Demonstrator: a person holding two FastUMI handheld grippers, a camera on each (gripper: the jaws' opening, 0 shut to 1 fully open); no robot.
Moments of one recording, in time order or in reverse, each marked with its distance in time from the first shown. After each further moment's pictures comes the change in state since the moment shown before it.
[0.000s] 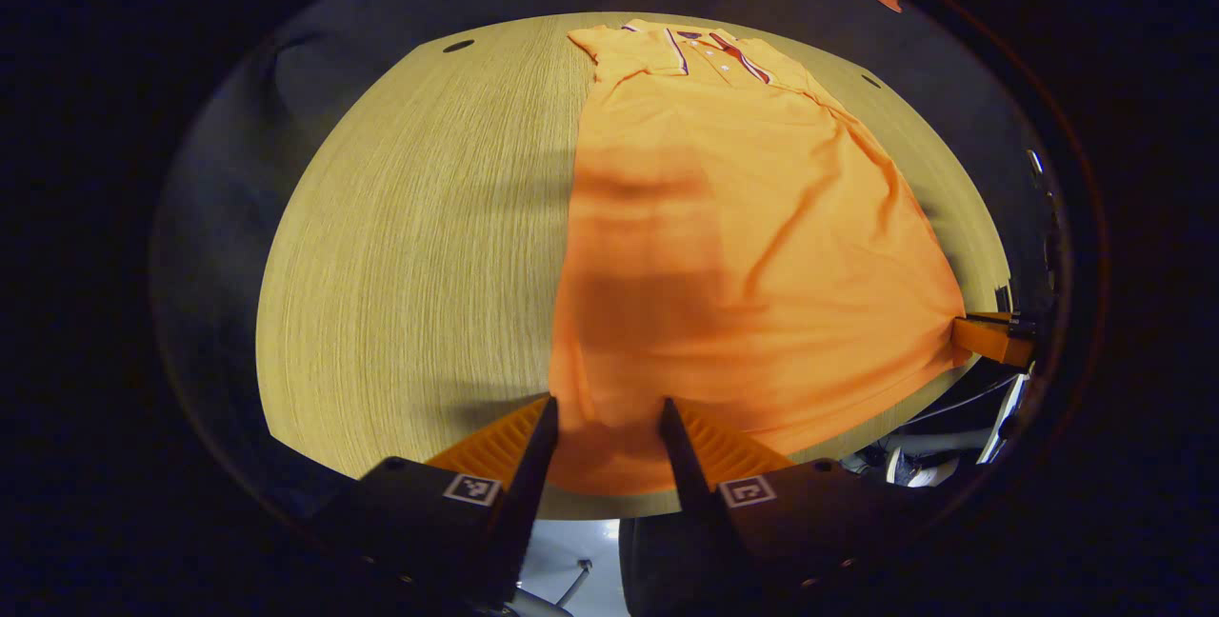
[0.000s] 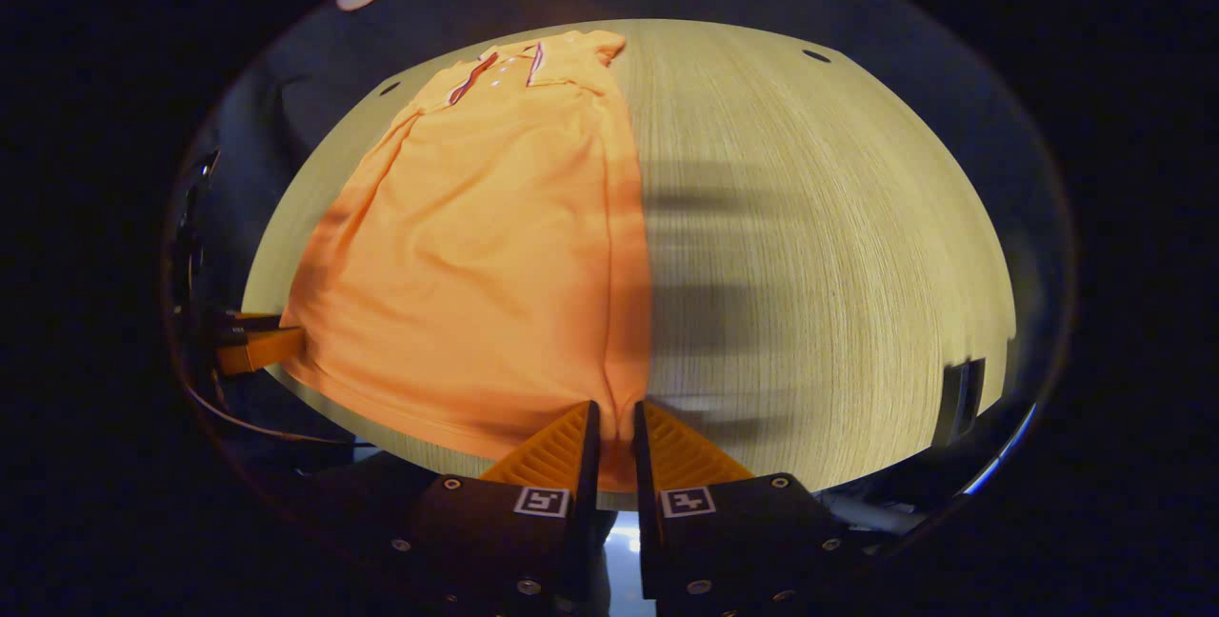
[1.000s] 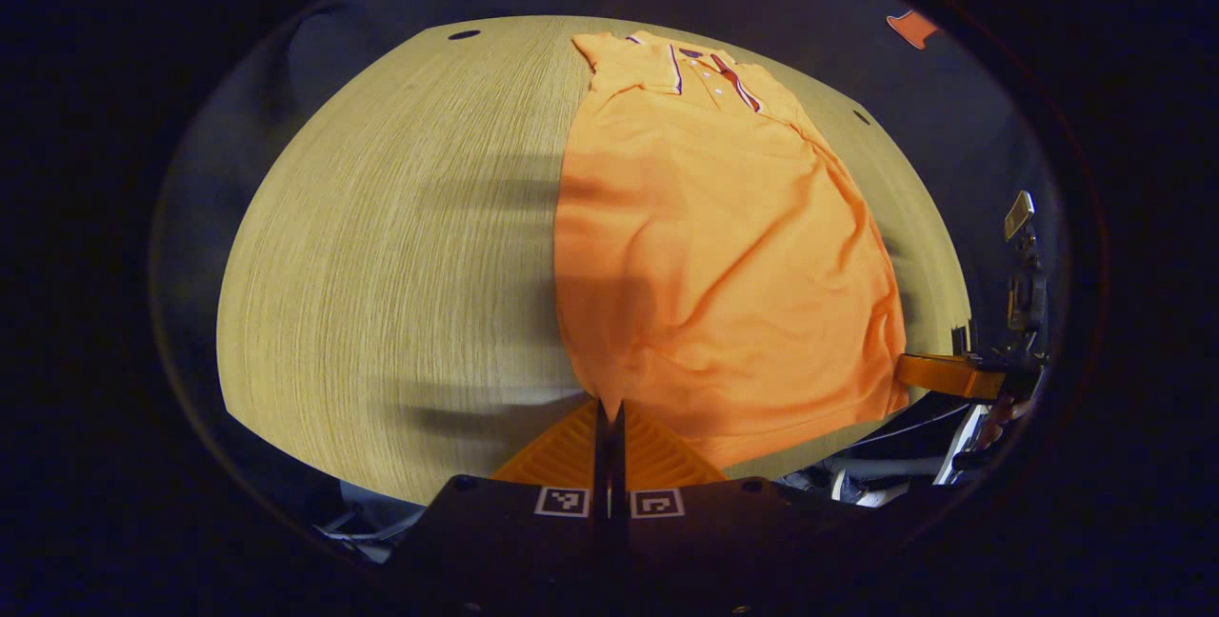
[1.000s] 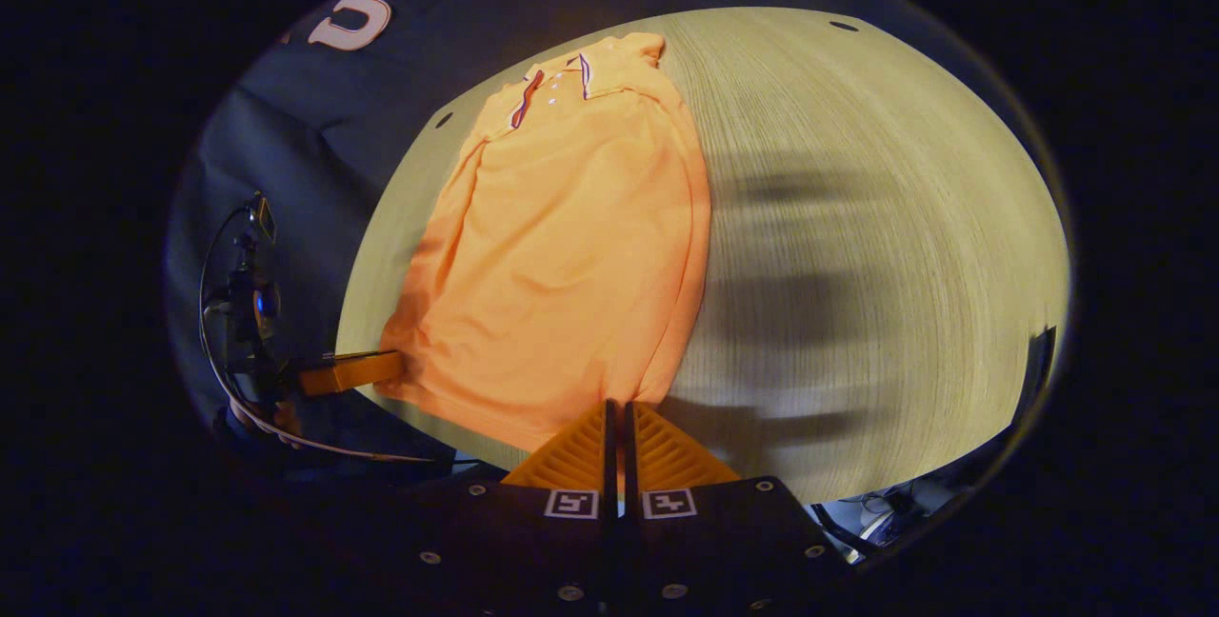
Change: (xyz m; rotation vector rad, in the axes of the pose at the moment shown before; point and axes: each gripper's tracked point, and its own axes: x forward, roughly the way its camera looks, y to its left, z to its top) left arm -0.007 -0.022 0.014 -0.104 -0.053 -0.150; right arm -0.004 0.055 0.007 0.046 -0.021 0.239
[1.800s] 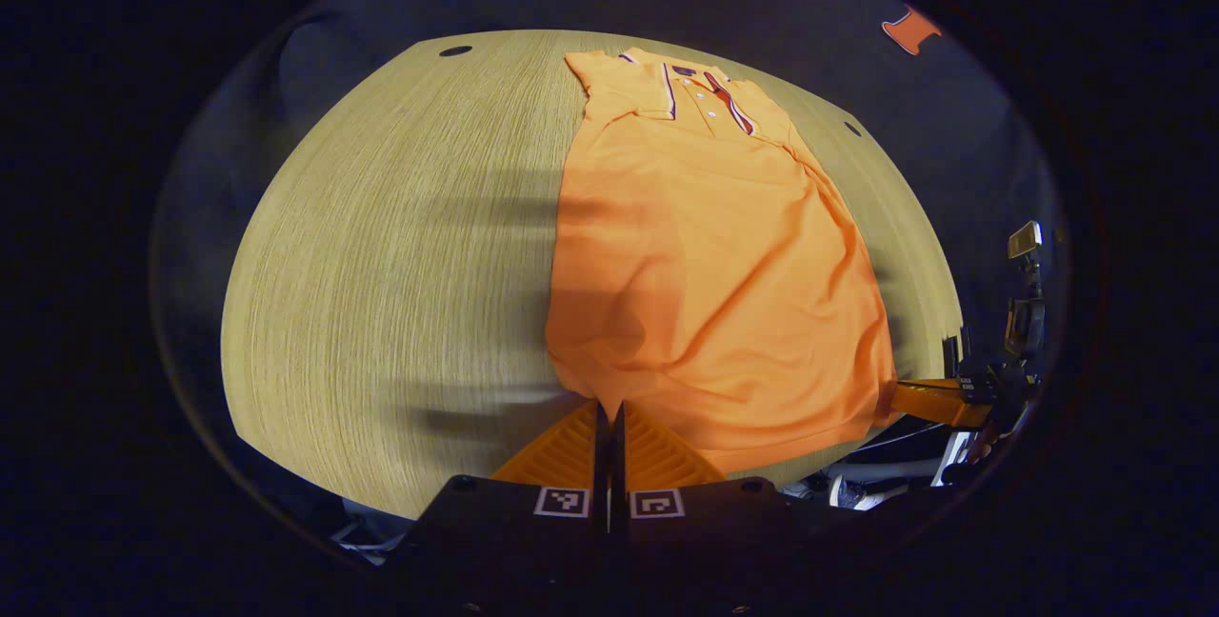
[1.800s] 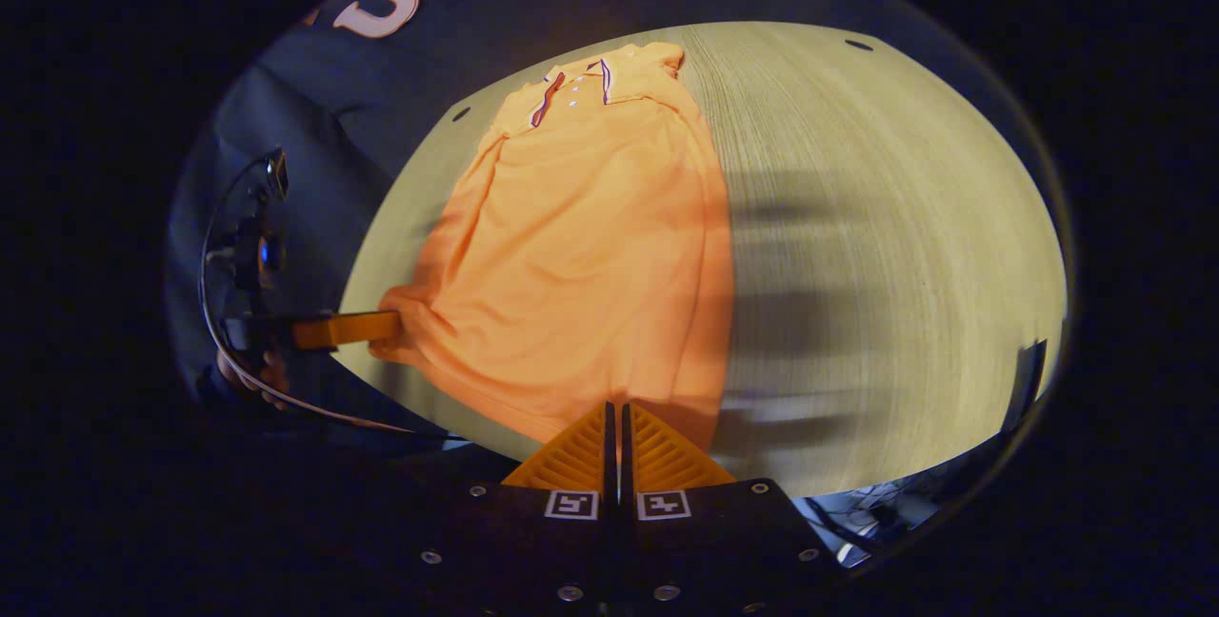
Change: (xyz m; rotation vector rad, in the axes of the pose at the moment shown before) left arm 0.002 0.008 0.025 0.028 -0.017 -0.004; right arm -0.010 -0.018 -0.007 -0.110 -0.027 -0.112
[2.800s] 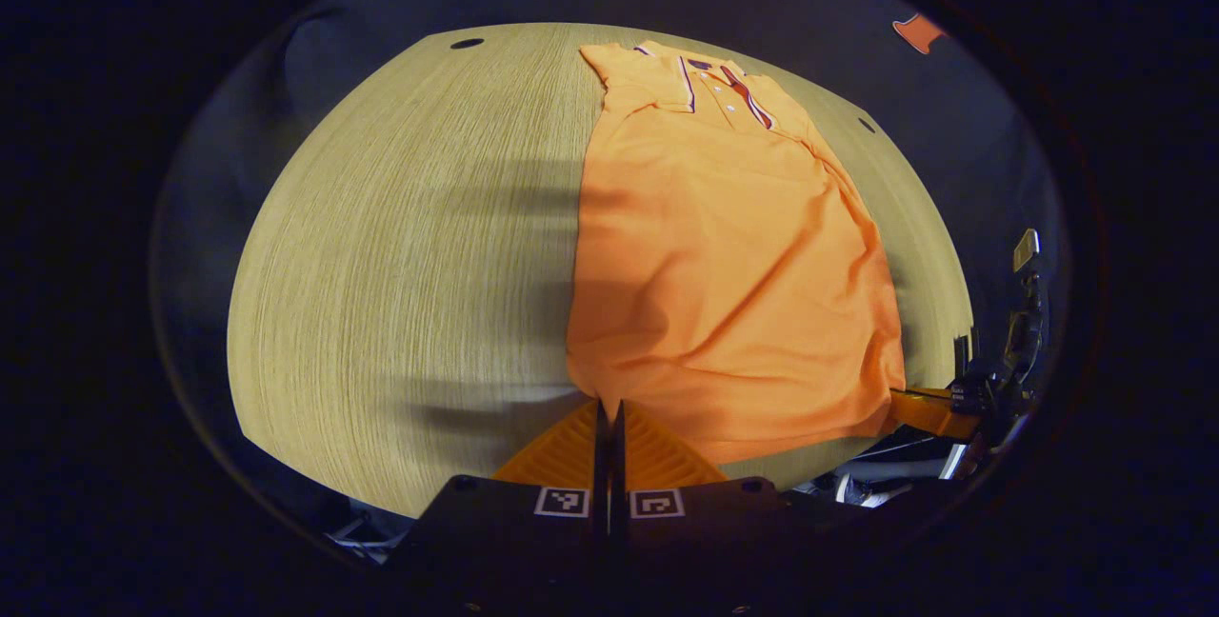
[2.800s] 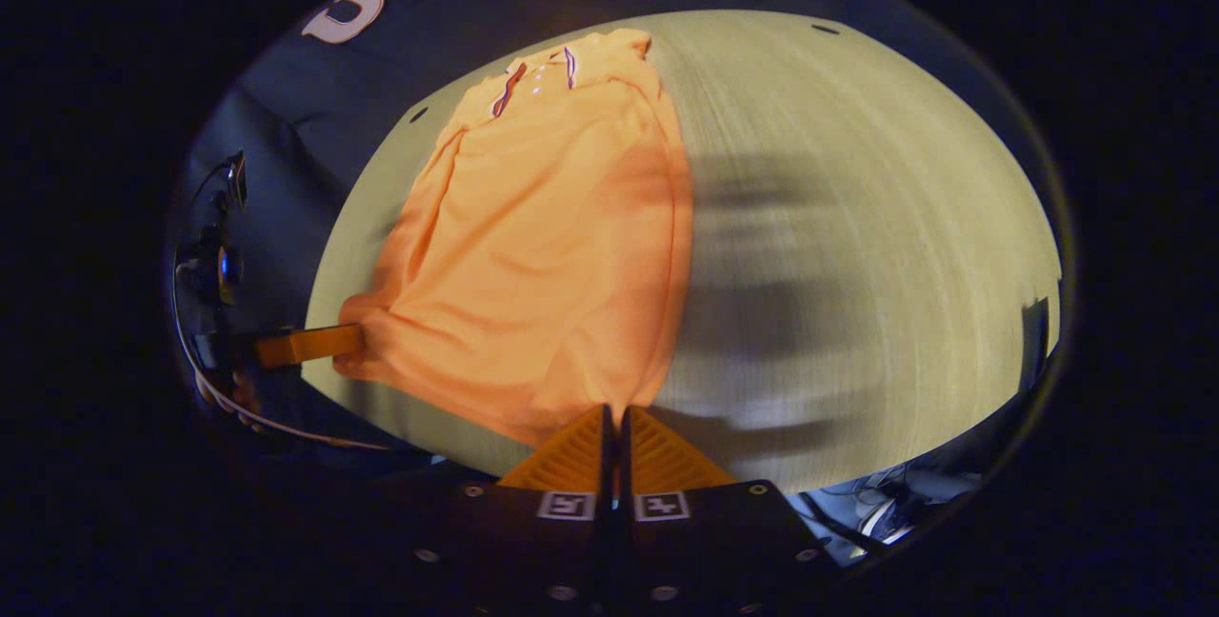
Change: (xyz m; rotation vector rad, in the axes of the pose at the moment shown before) left arm 0.002 0.015 -0.004 -0.010 0.013 0.023; right arm 0.013 0.020 -0.001 0.112 -0.005 -0.042
